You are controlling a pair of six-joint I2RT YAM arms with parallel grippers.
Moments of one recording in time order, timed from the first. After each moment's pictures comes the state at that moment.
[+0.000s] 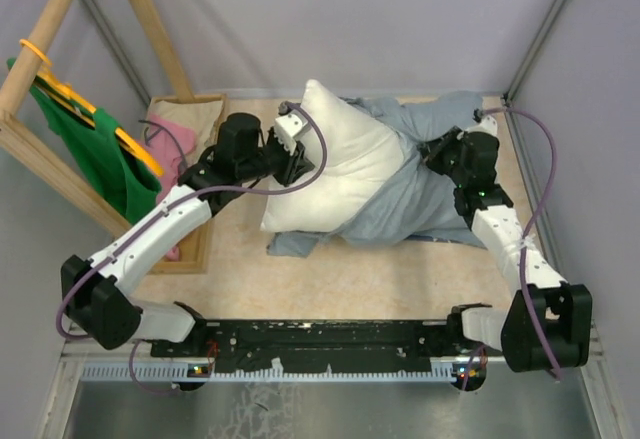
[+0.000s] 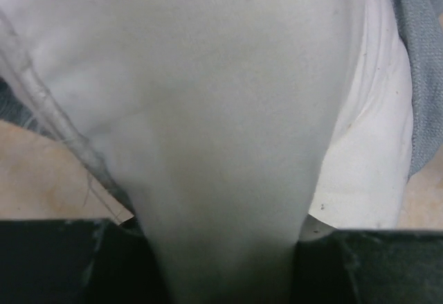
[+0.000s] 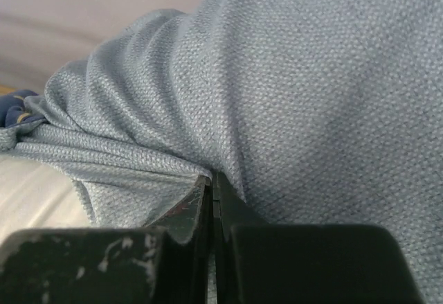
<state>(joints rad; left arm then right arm) -0.58 1.35 1.22 -0.27 0.32 0.19 0.11 1.18 0.85 0.07 -0.10 0.64</state>
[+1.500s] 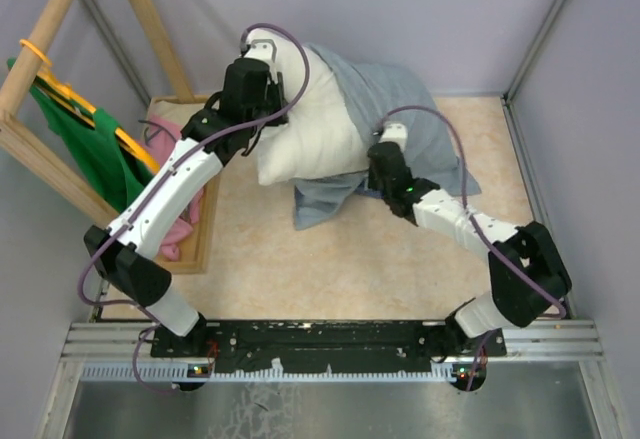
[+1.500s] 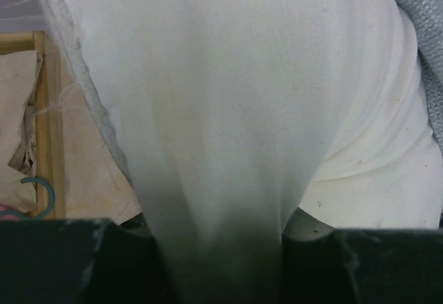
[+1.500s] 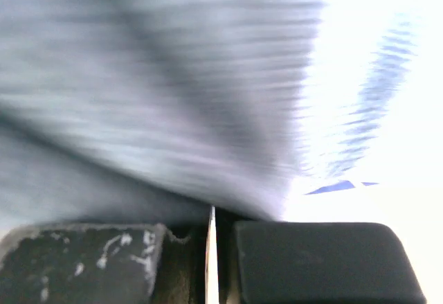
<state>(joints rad) -0.57 1.64 1.79 -0.56 -0.33 -0.28 0.65 1.47 0.98 -0.07 0.45 0.32</state>
